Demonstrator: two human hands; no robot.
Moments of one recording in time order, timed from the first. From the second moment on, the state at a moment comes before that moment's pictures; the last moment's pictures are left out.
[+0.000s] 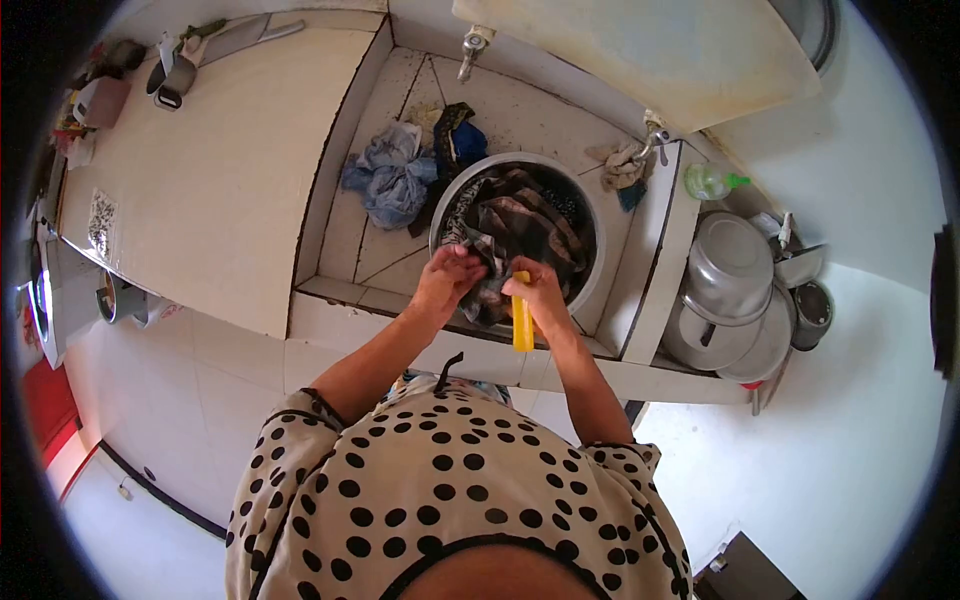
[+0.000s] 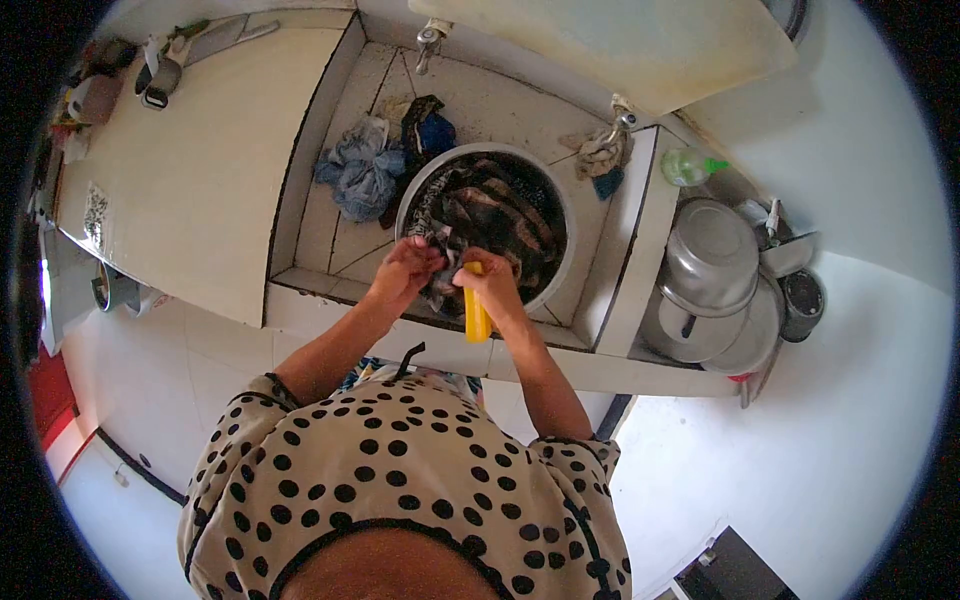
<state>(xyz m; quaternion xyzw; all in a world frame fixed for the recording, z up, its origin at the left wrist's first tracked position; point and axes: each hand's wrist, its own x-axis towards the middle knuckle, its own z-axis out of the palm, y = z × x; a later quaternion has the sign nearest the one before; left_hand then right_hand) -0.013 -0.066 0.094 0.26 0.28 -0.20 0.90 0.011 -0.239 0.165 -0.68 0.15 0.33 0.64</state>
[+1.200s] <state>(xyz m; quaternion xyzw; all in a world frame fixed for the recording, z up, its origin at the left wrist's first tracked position) 0.074 -0.107 0.088 0.29 0.30 -0.25 0.87 0.016 -0.224 0.191 -0.80 -0.24 0.29 0.47</state>
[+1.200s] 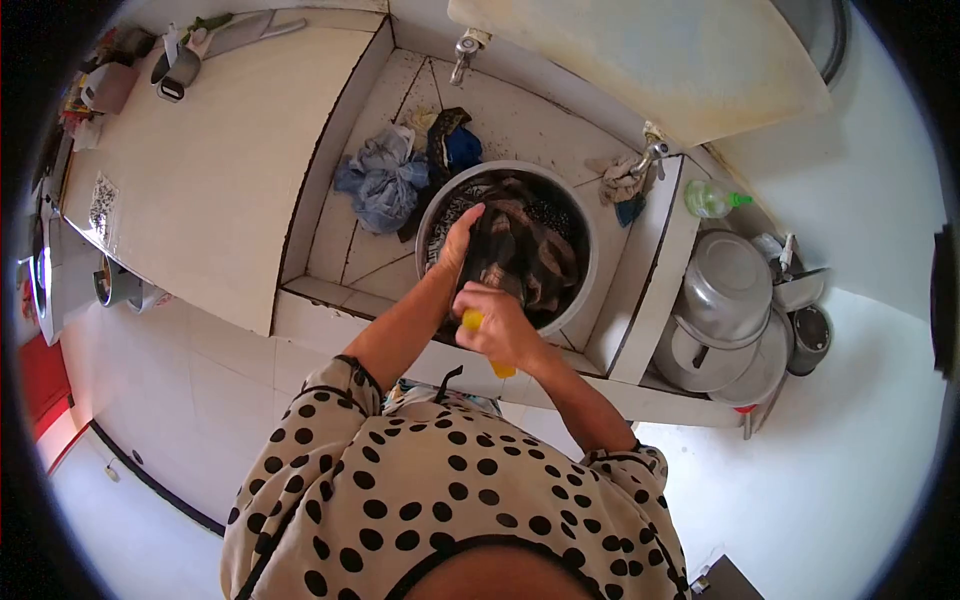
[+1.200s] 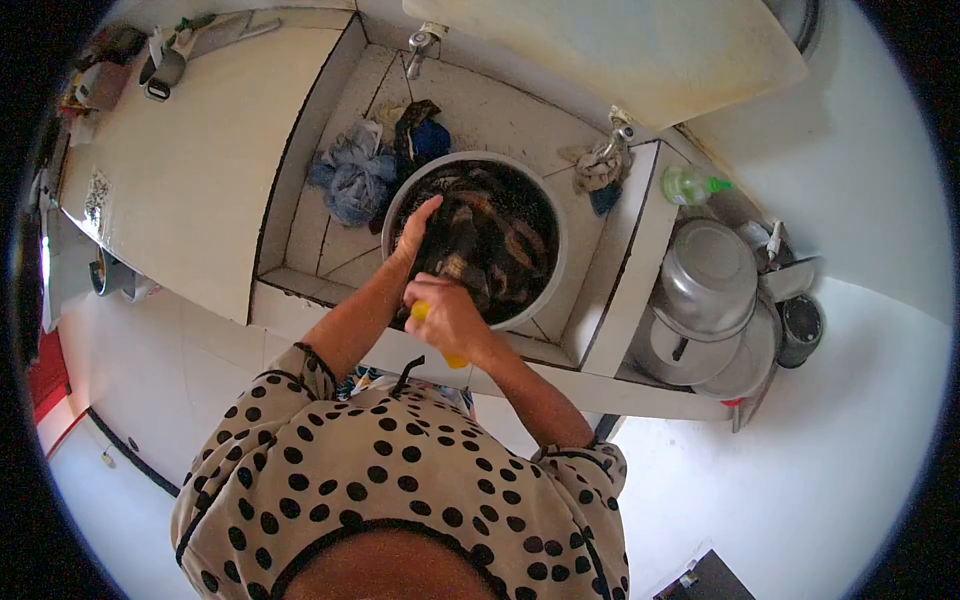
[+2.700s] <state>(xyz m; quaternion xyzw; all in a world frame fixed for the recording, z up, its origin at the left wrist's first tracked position) -0.023 -0.099 0.140 0.43 0.20 -0.39 0.79 0.129 -0.230 0.117 -0.90 -0.29 0.07 0.31</state>
